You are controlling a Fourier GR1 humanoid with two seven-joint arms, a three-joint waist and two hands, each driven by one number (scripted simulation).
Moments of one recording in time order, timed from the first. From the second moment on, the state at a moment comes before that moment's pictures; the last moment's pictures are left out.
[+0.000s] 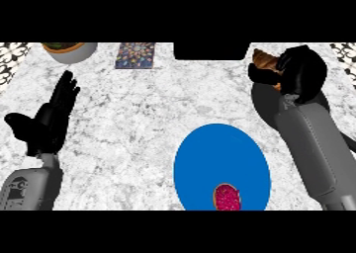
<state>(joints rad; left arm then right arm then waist) -0.23 0.16 0.12 -1.48 -0.02 0.04 0.08 -0.69 -0.23 0.05 -1.12 1.04 -0.47 0.78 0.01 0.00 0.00</state>
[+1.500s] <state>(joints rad) -0.27 0.14 0.10 -1.45 -0.03 0.04 0.07 -0.75 -0.43 -0.48 -0.31 0.54 -0.55 -0.14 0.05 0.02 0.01</state>
